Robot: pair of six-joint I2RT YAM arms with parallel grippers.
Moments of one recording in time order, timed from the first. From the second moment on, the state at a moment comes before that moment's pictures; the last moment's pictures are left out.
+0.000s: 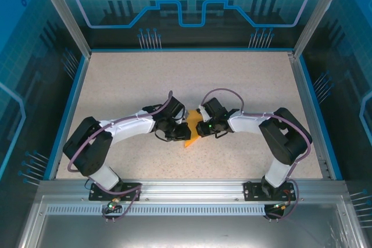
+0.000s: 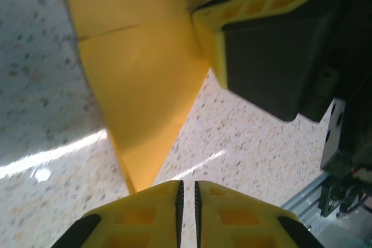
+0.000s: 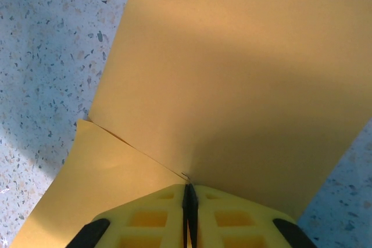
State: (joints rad) left arm -0.68 1.62 0.93 -0.46 0.43 -0.69; right arm 0.65 1.74 0.86 -0.20 -0.23 0.35
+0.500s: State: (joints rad) left arm -0.69 1.73 0.94 -0.40 0.43 -0.65; right arm 0.65 1.73 0.84 -0.18 -0.24 0.35
